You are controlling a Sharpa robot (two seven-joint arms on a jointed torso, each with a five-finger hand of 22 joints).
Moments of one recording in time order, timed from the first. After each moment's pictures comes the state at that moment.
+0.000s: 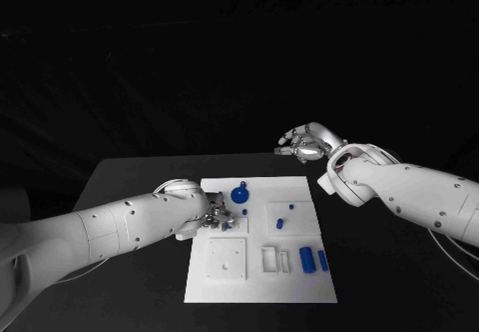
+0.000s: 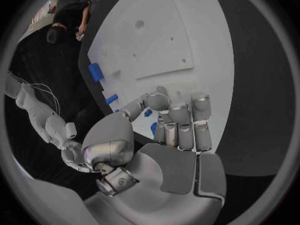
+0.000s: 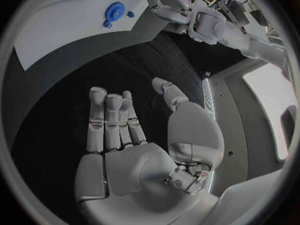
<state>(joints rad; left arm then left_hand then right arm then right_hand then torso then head) 1.25 -0.47 -0.18 1.15 -1.14 0.14 -0.44 0.67 -0.03 0.72 -0.16 0.21 1.07 0.00 0.40 1.15 1.36 -0.11 1.05 0.61 1.21 -0.21 1.43 0.58 0.07 0.98 -0.15 1.10 1.31 1.27 -0.72 0.01 1.31 -1.01 -0.46 0.00 0.87 -0.20 0.40 -0.20 0.61 0.86 0.15 0.22 0.55 0.86 0.05 1.23 0.96 1.11 -0.05 1.17 0.91 0.21 1.12 -0.01 0.86 1.31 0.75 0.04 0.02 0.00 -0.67</state>
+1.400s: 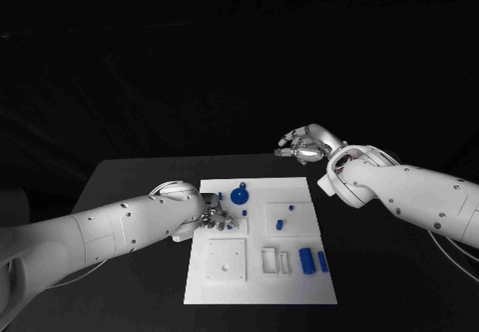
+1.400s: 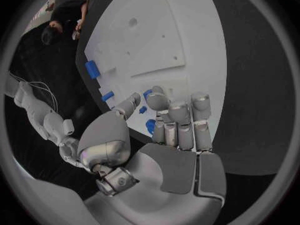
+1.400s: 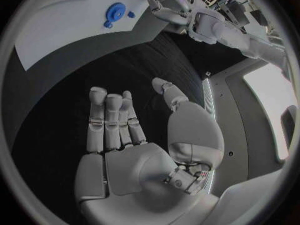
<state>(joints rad) 1.24 -0.49 -0.18 1.15 -1.14 0.10 -0.44 0.62 -0.16 0.58 -0.06 0.05 1.11 -0.01 0.37 1.21 1.36 -0.12 1.05 0.62 1.20 -0.22 1.43 0.58 0.07 0.98 -0.15 1.10 1.31 1.27 -0.73 0.01 1.31 -1.01 -0.45 0.00 0.87 -0.20 0.40 -0.20 0.61 0.86 0.15 0.22 0.55 0.86 0.06 1.24 0.96 1.11 -0.05 1.17 0.91 0.21 1.12 -0.01 0.86 1.31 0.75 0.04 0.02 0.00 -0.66</state>
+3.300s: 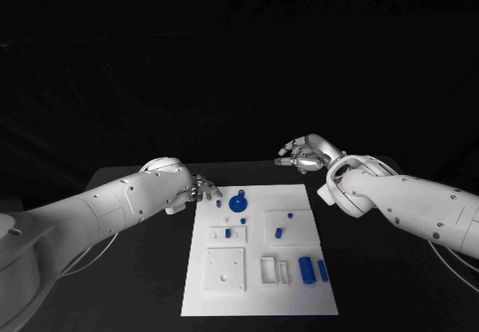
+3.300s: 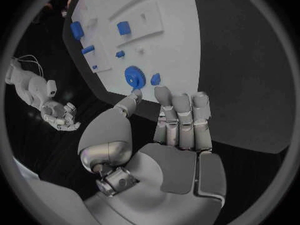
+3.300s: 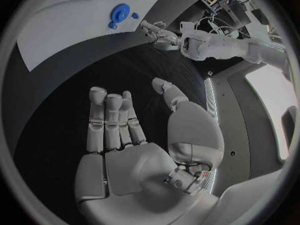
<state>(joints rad) 1.31 -0.37 -0.11 0.80 -1.11 0.11 -0.38 0.70 -0.16 0.54 -0.07 0.05 0.98 0.06 0.19 1.02 1.29 -0.06 0.96 0.58 1.15 -0.16 1.34 0.51 0.07 0.92 -0.13 1.04 1.30 1.26 -0.72 0.01 1.30 -1.01 -0.46 0.00 0.87 -0.20 0.40 -0.19 0.62 0.86 0.16 0.22 0.55 0.86 0.06 1.24 0.95 1.11 -0.05 1.17 0.91 0.21 1.12 -0.01 0.86 1.31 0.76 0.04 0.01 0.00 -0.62</state>
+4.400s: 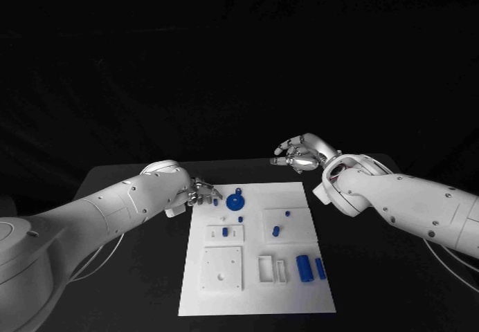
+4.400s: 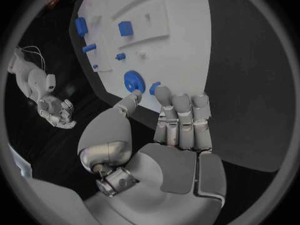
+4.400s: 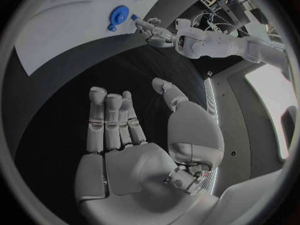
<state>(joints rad) 1.29 -0.32 -0.11 0.69 -1.03 0.16 -0.33 0.71 -0.16 0.54 -0.05 0.05 0.98 0.06 0.18 1.02 1.28 -0.05 0.96 0.58 1.15 -0.16 1.34 0.50 0.07 0.92 -0.13 1.04 1.30 1.26 -0.72 0.01 1.31 -1.01 -0.46 0.00 0.87 -0.20 0.40 -0.19 0.62 0.85 0.15 0.22 0.55 0.86 0.06 1.23 0.95 1.11 -0.05 1.17 0.91 0.21 1.12 -0.01 0.85 1.31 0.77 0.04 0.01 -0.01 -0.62</state>
